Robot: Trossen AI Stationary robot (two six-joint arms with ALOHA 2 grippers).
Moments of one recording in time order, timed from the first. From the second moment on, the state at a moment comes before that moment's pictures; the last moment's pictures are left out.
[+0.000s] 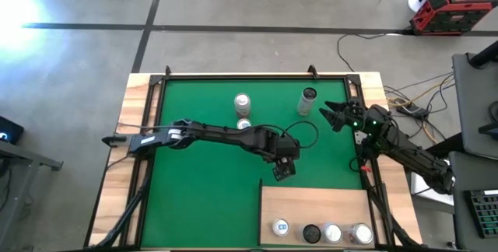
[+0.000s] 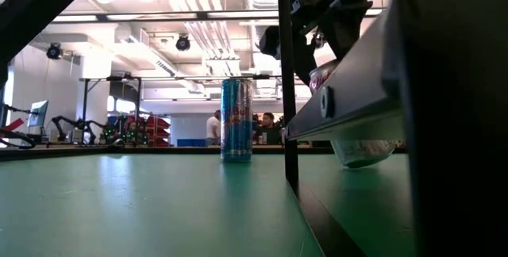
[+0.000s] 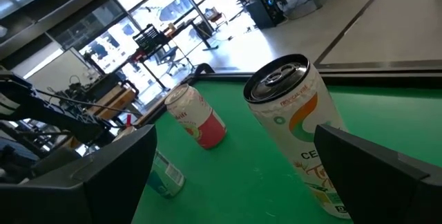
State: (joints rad) left arm -0.13 2.39 2.36 -1.15 -0.11 -0.51; right arm -0.63 0.05 0.08 -0.12 -0.10 0.59
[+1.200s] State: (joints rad) left arm -0.13 2.39 2.36 -1.20 -0.12 -0.57; right arm -0.63 0.05 0.08 -0.12 -0.10 0.59
